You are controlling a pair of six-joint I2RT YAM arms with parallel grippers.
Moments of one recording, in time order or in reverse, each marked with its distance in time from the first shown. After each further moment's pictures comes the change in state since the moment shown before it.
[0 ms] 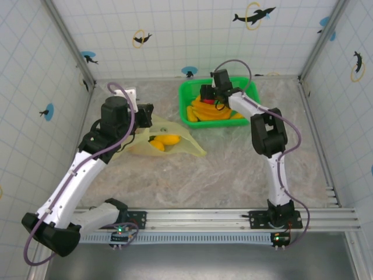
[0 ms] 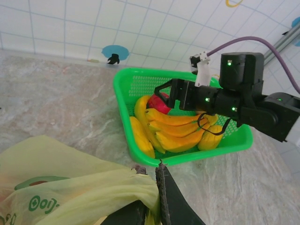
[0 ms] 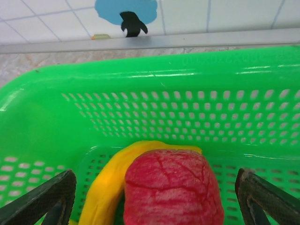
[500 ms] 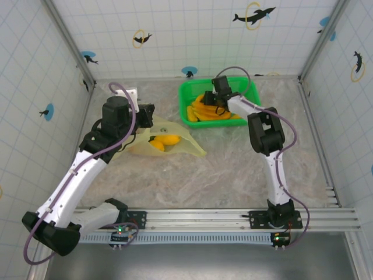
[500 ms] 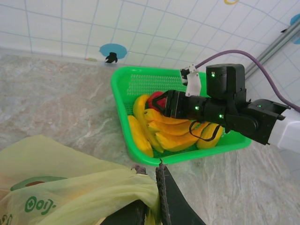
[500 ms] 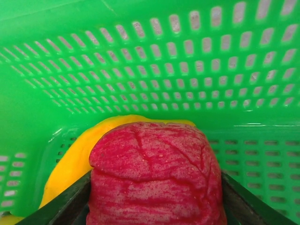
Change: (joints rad) left arm -0.008 0.006 0.000 0.003 0.000 0.000; right arm -0.014 0.037 -0.064 0.044 -0.026 0.047
